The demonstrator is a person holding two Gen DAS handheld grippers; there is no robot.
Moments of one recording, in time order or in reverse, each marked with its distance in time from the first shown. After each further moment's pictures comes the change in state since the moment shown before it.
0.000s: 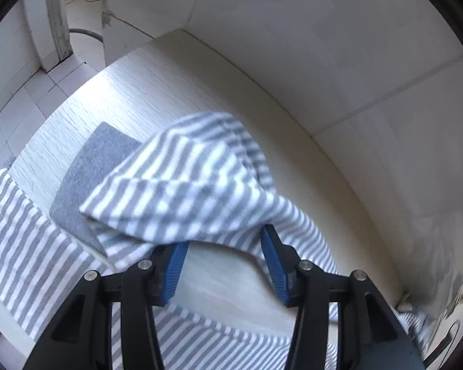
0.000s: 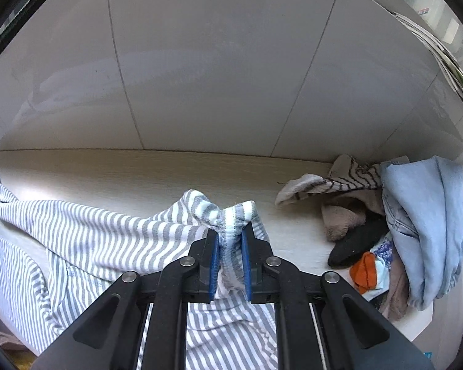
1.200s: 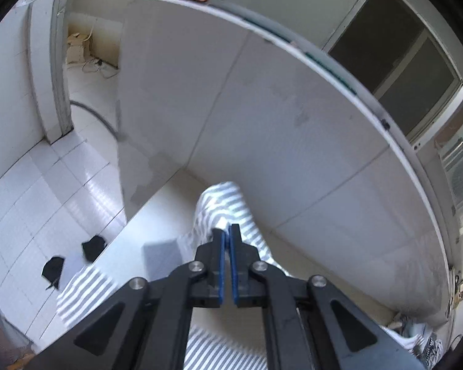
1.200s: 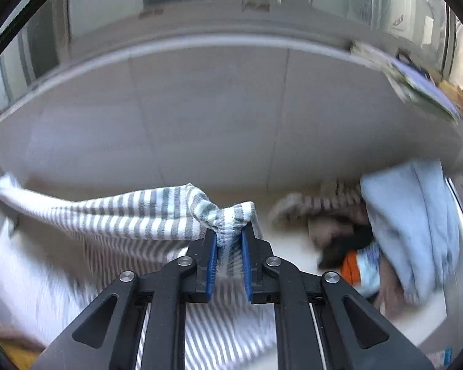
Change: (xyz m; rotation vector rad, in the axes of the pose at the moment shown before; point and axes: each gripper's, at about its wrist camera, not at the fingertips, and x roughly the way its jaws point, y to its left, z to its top) left arm -0.149 0.001 -0.008 0.104 -0.319 -0.027; right arm -0.063 -0.021 -0.043 0.051 -0.190 0.094
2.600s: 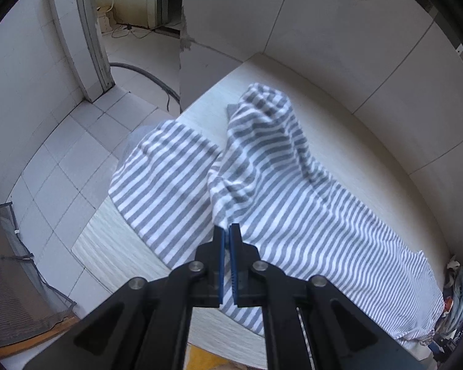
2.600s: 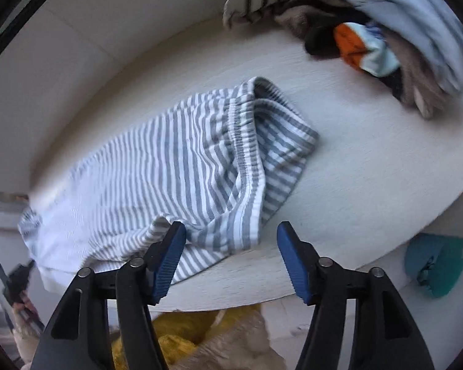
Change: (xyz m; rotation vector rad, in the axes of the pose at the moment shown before) left arm 0.014 0.062 -0.117 0.051 0.201 0.232; right arm 0.042 -0.035 -0.099 0.405 0.556 0.114
